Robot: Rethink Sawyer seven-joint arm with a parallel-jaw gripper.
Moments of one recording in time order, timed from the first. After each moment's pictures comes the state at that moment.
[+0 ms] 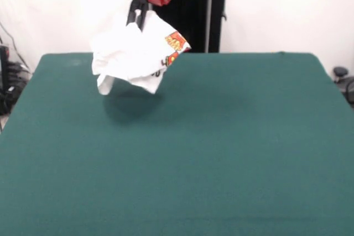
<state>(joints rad) -0.12 -0.83 -0.35 2.11 0.16 0.08 1.66</state>
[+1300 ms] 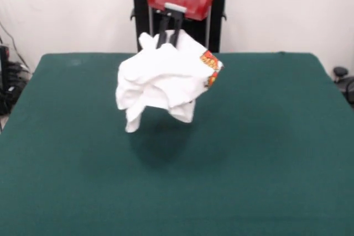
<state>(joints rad) -0.02 -0.80 -0.26 1.95 0.14 0.08 1.66</state>
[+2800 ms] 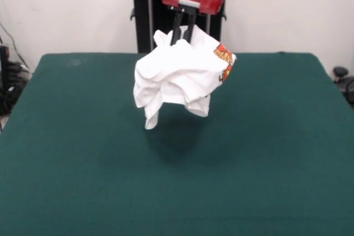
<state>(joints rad) -0.07 -0.84 -0.20 2.01 0.14 0.08 1.66</state>
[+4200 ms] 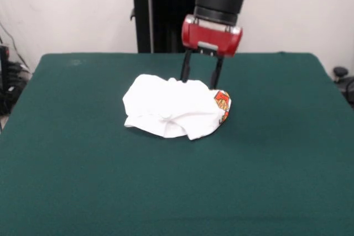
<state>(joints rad) 0.02 -0.63 -0.19 1.98 0.29 -0.12 1.66</state>
